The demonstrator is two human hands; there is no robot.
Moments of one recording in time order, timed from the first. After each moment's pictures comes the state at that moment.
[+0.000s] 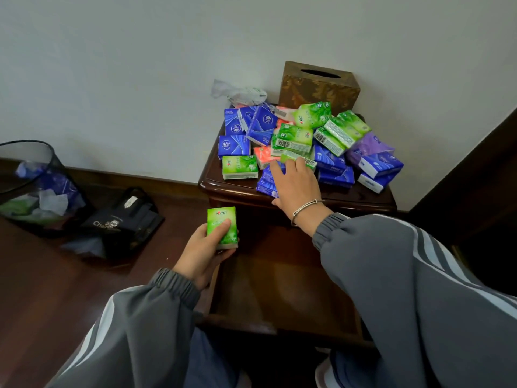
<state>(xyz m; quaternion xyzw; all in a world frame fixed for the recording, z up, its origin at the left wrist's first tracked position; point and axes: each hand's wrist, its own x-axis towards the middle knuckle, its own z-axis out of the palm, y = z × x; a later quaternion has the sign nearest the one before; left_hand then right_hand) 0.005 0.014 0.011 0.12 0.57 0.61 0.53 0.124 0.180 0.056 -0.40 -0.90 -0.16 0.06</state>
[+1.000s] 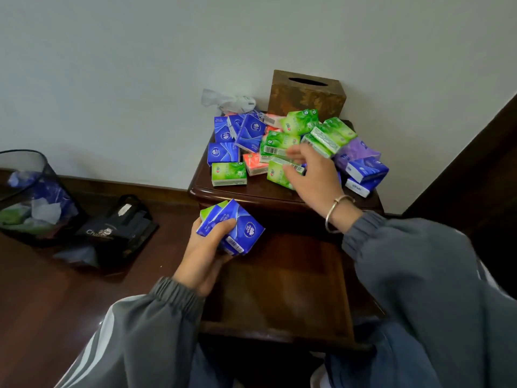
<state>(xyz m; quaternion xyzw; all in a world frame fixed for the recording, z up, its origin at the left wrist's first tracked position) 0.030 0.020 0.029 0.13 0.51 0.68 0.50 0.174 0.171 0.122 -0.39 -0.82 0.24 0.34</state>
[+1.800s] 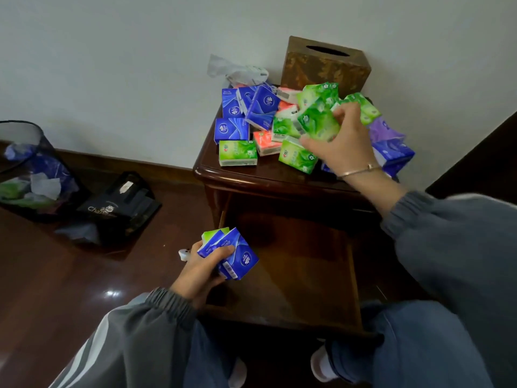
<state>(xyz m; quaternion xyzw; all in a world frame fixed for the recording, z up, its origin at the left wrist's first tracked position) 0.011 -0.011 -0.055 0.08 0.59 0.58 0.56 0.173 0.214 0.113 -0.46 -0.79 0.20 0.36</state>
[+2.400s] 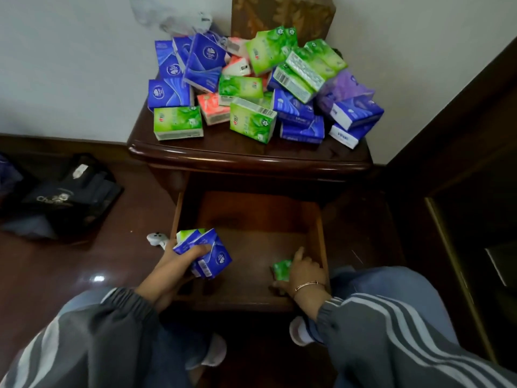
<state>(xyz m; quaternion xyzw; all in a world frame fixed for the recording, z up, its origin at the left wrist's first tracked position) 0.032 0.005 -0.097 0.12 0.65 0.47 0.58 0.276 0.105 -0.148 -0.62 -0.73 0.15 -0.24</state>
